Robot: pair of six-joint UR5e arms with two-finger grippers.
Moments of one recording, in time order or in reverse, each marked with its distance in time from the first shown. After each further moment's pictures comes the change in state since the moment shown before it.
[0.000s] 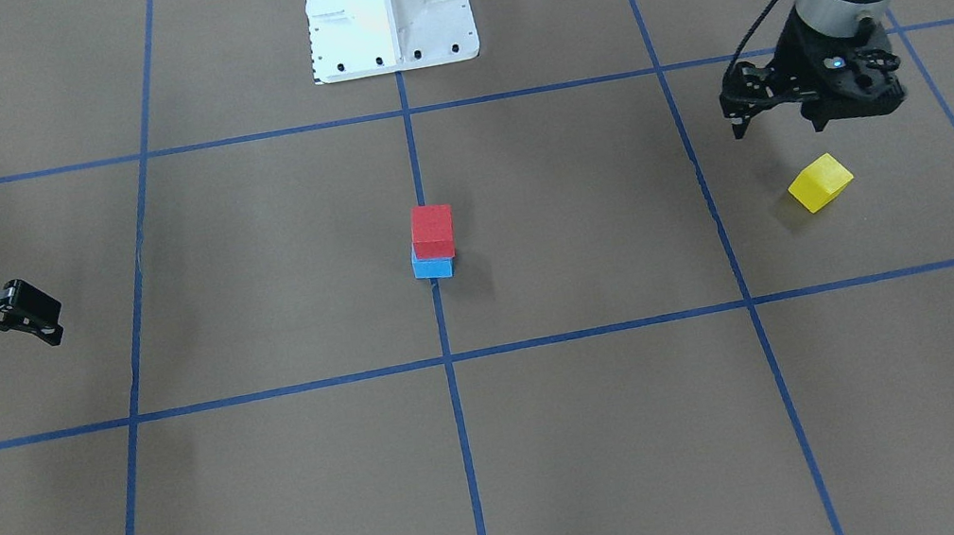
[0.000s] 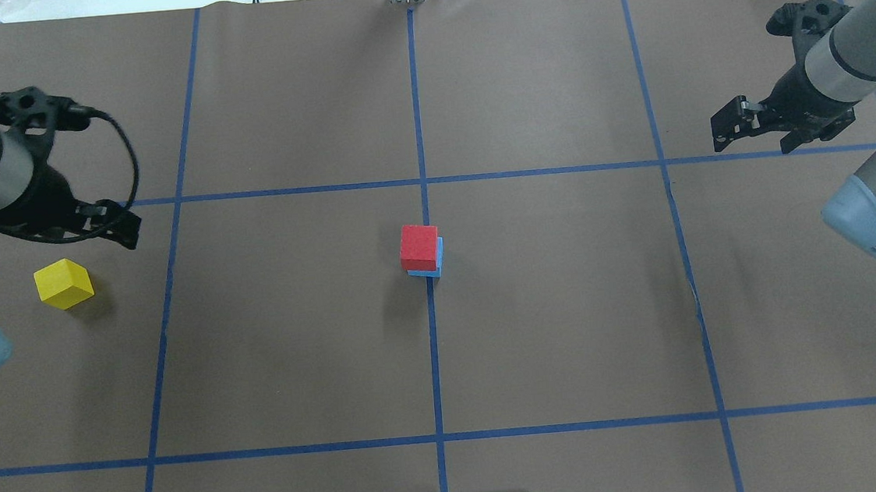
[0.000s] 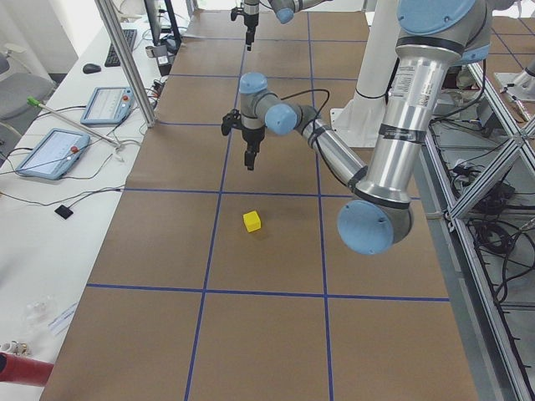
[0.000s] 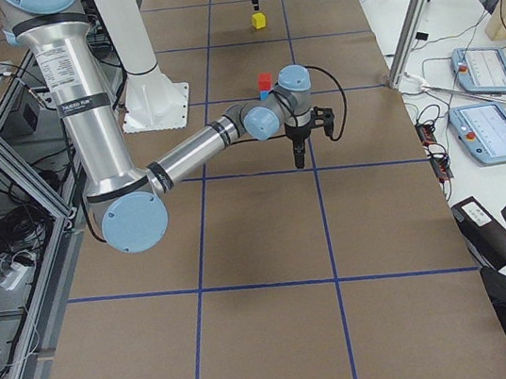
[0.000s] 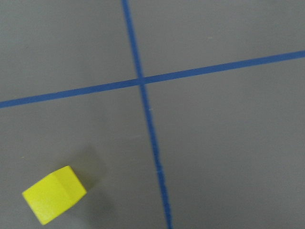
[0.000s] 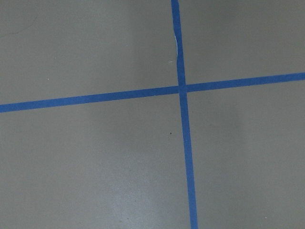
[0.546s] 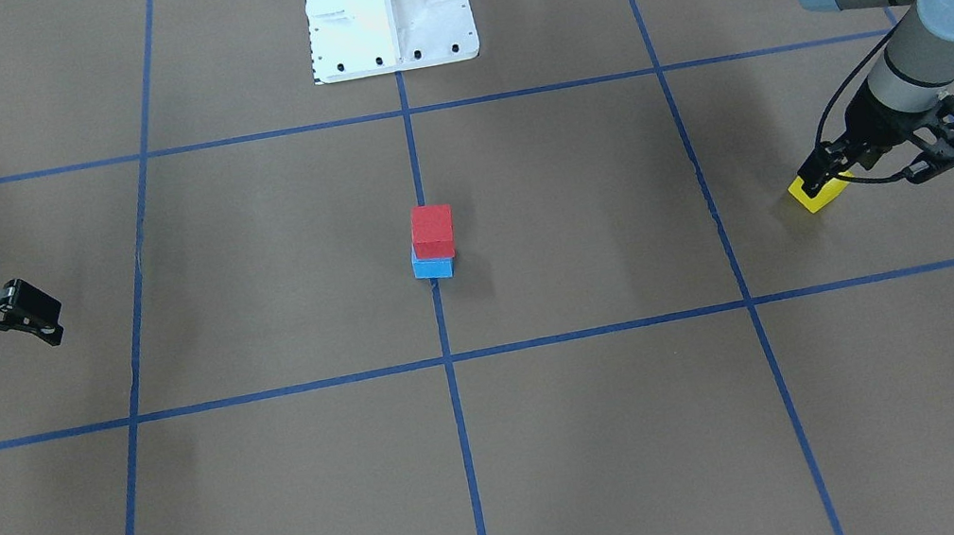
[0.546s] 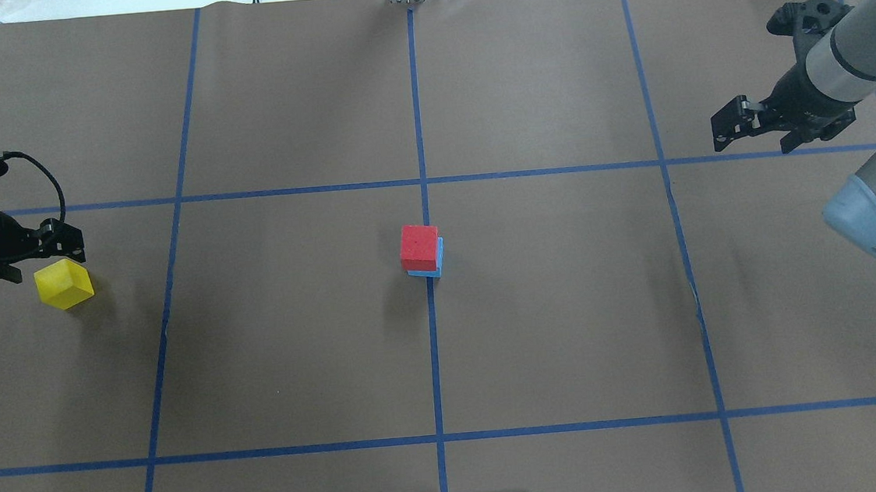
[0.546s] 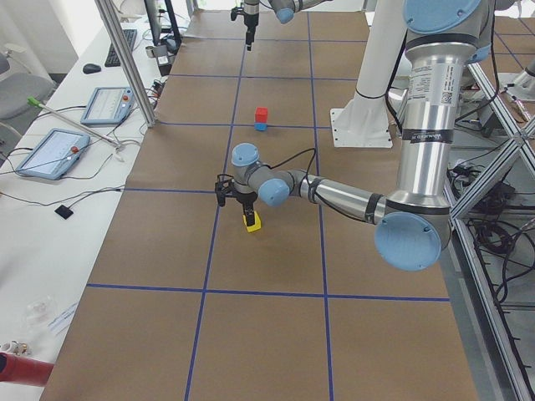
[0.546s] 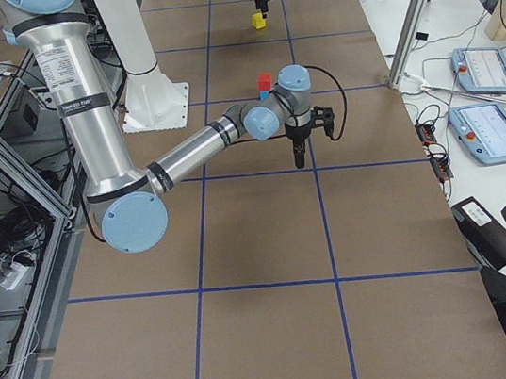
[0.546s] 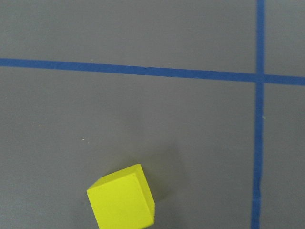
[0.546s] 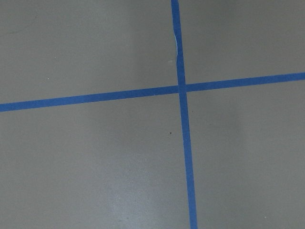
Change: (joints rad) left arm -0.010 0.060 0.309 -0.376 -0.011 -0.353; right arm 0.000 0.000 0.003 0.001 0.000 0.001
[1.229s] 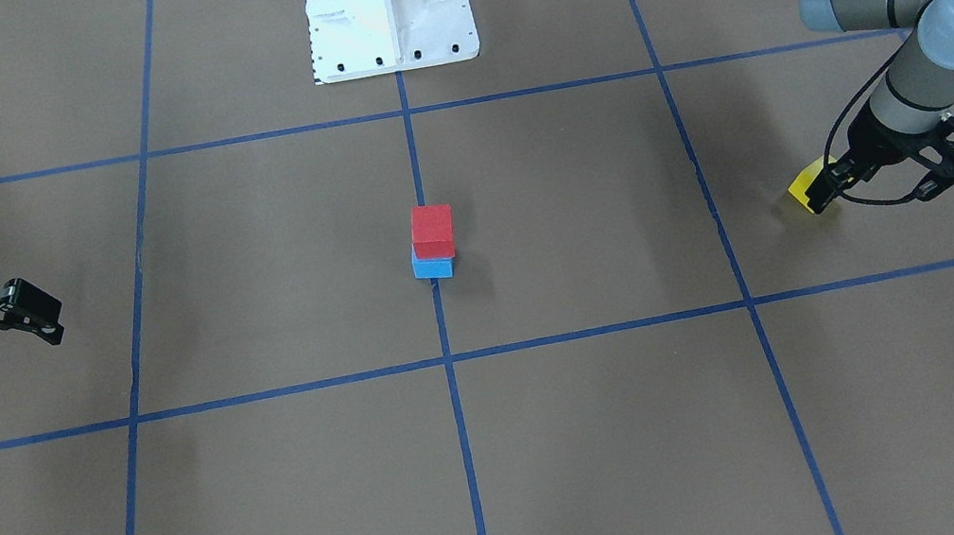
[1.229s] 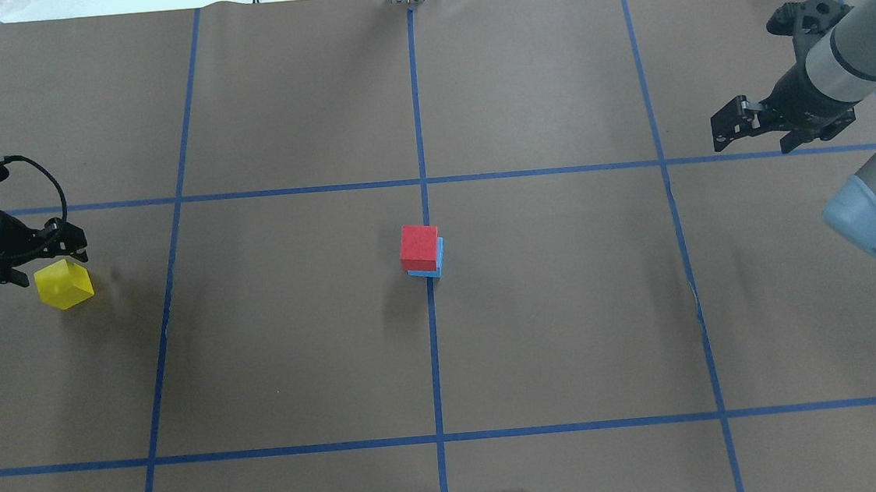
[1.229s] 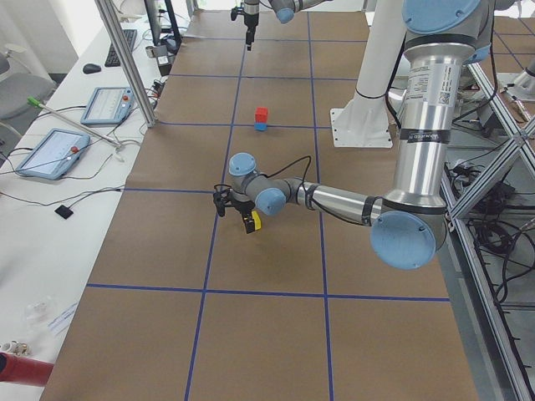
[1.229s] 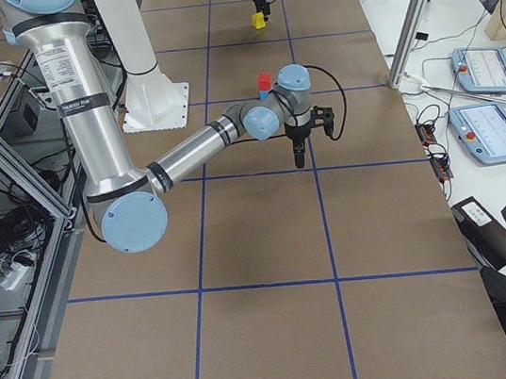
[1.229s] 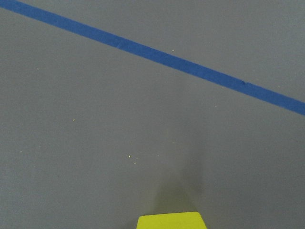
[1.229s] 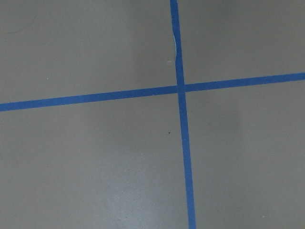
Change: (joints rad) left arm 0.005 -0.027 0.074 -0.030 -0.001 -0.085; right arm -0.001 0.000 0.001 0.000 0.000 0.000
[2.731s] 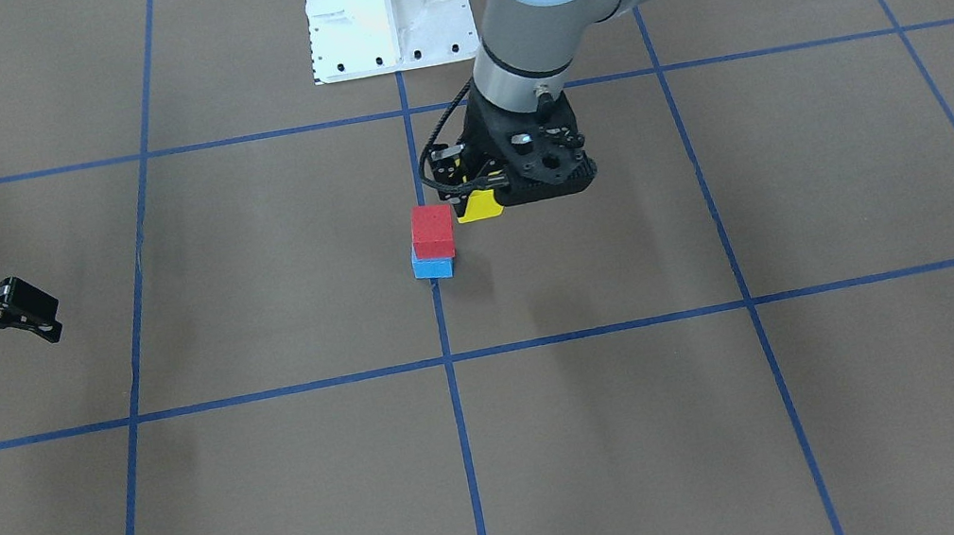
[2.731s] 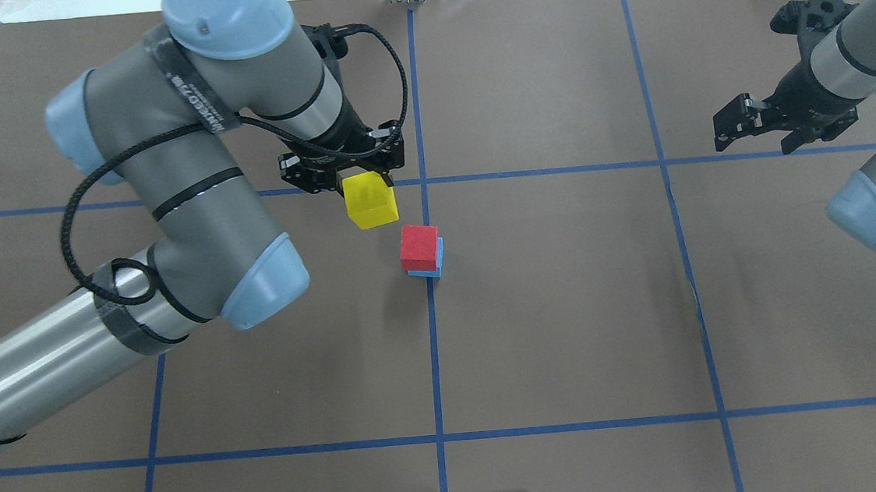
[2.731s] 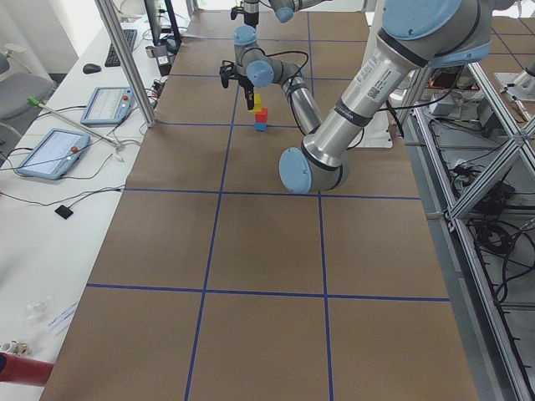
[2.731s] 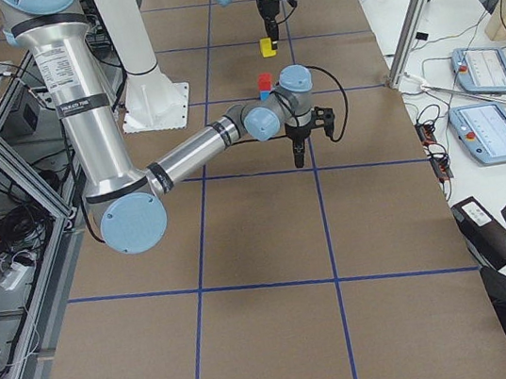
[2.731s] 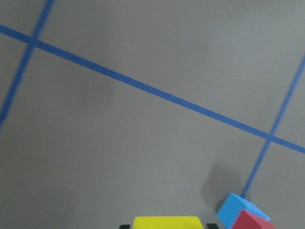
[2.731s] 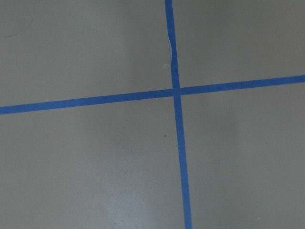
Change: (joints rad) left arm 0.240 -0.778 -0.022 0.490 0.048 -0.051; right arm 0.013 -0.001 -0.005 0.000 0.034 -0.003
